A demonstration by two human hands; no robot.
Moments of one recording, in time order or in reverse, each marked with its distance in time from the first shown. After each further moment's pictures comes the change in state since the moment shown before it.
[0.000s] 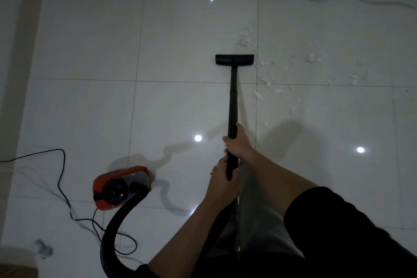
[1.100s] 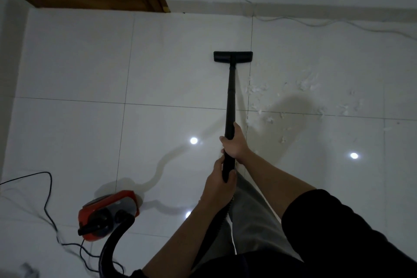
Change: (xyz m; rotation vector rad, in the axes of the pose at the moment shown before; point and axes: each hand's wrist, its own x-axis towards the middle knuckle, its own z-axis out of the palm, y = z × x) left_hand 0.126 0.148 -0.016 -0.030 -0.003 -0.021; right_hand 0.102 -0.138 -0.083 0.054 -0.011 0.011
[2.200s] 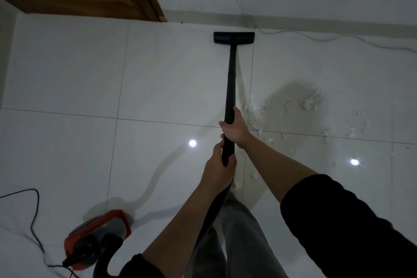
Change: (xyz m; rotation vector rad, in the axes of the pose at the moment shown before) left_hand 0.143 0.093 -0.027 0.009 0.030 0.032; right_hand 0.124 -0.119 -0.034 -0.019 -0.019 -0.049
